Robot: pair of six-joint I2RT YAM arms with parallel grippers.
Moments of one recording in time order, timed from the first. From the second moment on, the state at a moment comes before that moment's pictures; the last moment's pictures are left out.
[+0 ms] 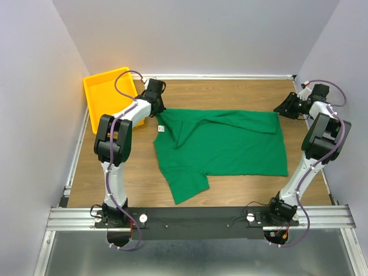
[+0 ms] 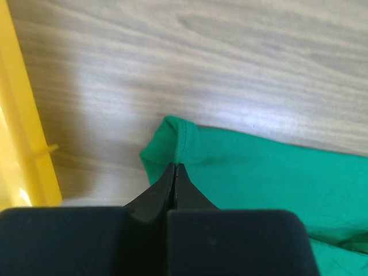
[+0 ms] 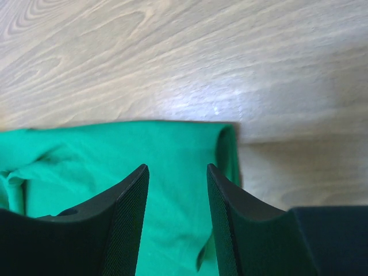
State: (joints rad) left arm -0.30 2.06 1.53 -0.33 -0.21 -0.50; right arm -0.43 2.11 1.56 -0.39 -0.65 0.11
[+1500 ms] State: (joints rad) left arm -0.25 2.11 1.63 -0.27 -0.02 -0.43; right arm -0.41 2.34 1.91 -0.40 -0.53 0.18
